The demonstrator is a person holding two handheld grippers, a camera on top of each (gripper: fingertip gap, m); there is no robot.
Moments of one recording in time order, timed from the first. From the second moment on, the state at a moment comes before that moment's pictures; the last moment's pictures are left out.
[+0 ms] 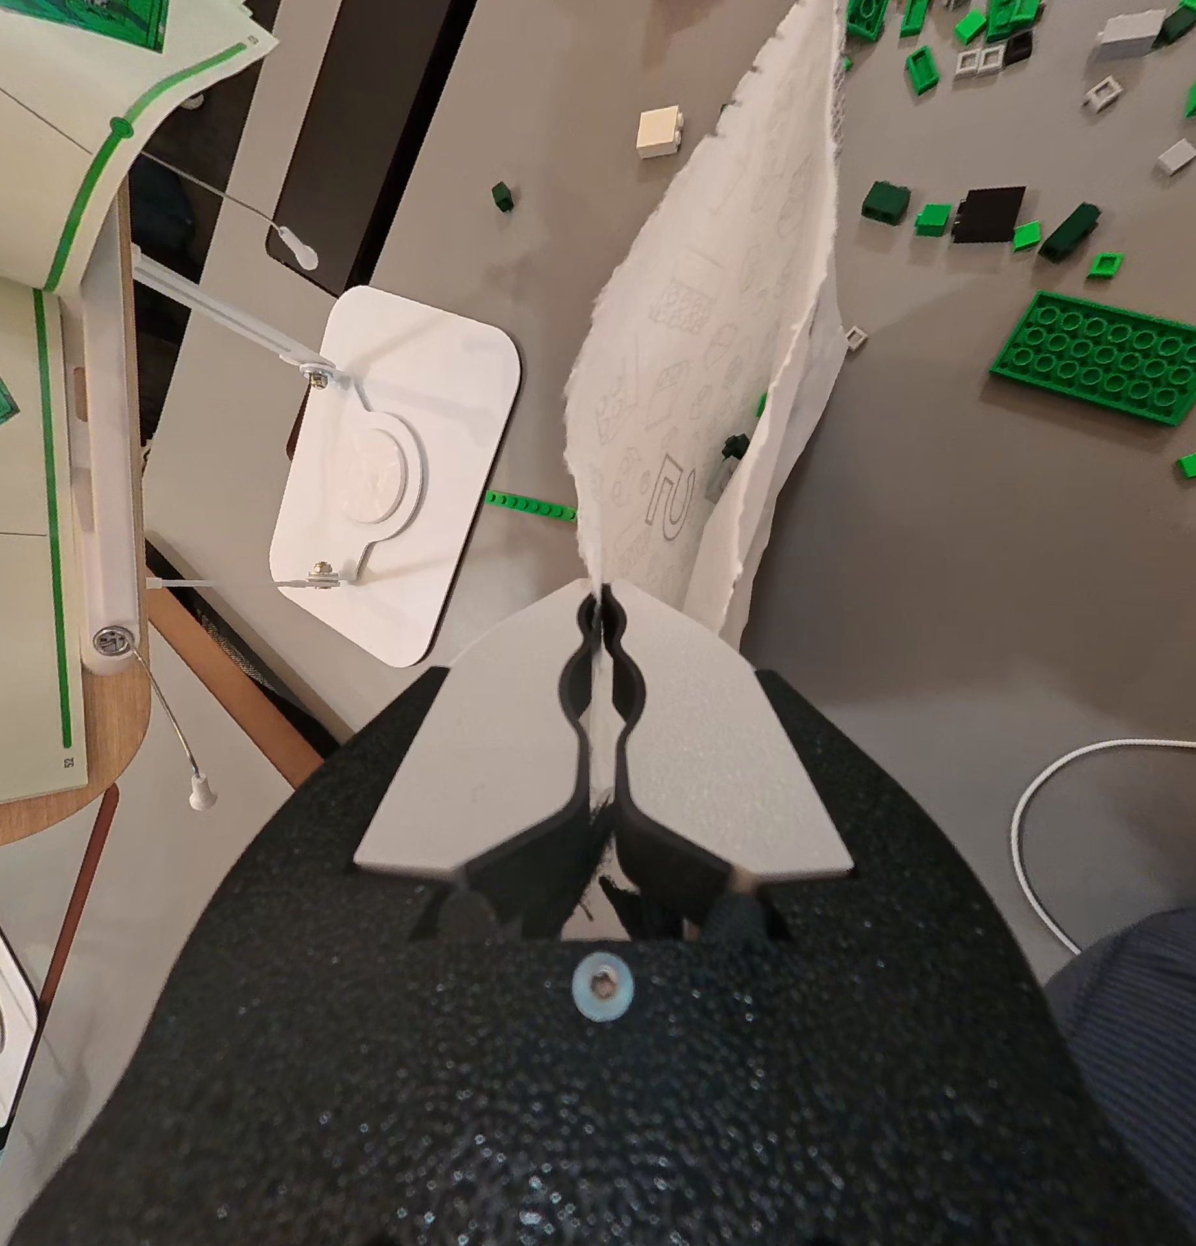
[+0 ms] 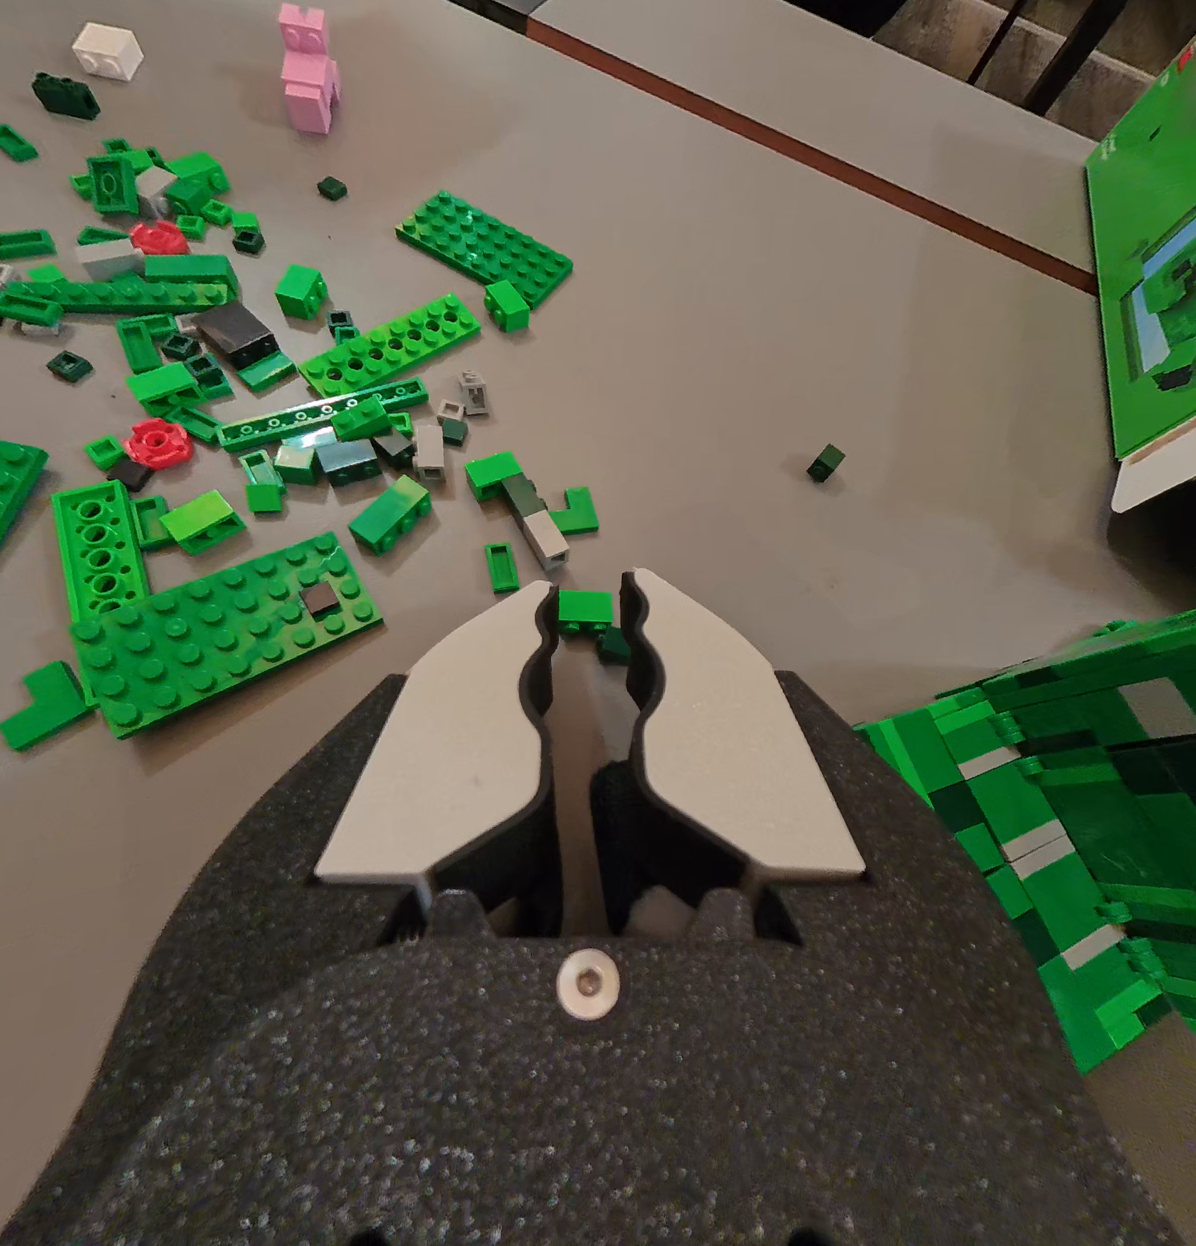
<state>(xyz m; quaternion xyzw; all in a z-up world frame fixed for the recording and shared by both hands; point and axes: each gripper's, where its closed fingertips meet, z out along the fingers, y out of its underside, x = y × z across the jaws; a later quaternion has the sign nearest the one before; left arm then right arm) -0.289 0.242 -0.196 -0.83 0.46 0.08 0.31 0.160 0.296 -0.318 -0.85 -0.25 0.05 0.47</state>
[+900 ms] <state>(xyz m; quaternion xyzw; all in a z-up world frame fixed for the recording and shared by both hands) -0.287 0.241 -0.197 -0.83 0.46 0.07 0.31 0.158 0.295 -0.321 -0.85 -0.27 0.04 0.46</state>
